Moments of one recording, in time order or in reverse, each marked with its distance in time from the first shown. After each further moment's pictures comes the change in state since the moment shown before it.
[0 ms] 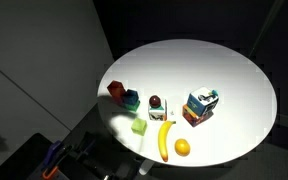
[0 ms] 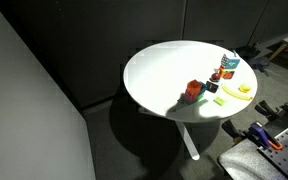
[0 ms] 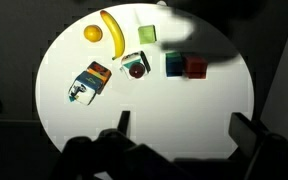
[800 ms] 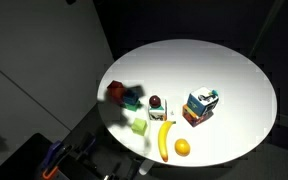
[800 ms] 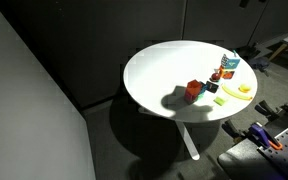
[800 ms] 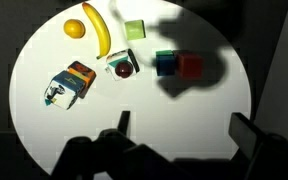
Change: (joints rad) arm 0.012 0.209 -0.003 0.034 0.040 0.127 -0.007
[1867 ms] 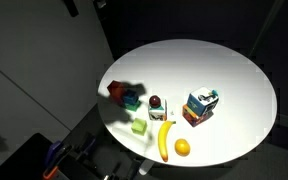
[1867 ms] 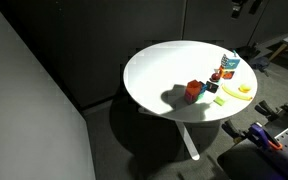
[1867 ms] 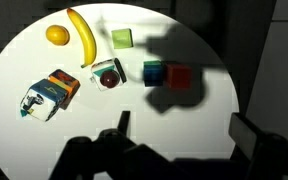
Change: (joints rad) arm 0.022 0.086 -0.016 0.016 0.058 0.000 -0.058
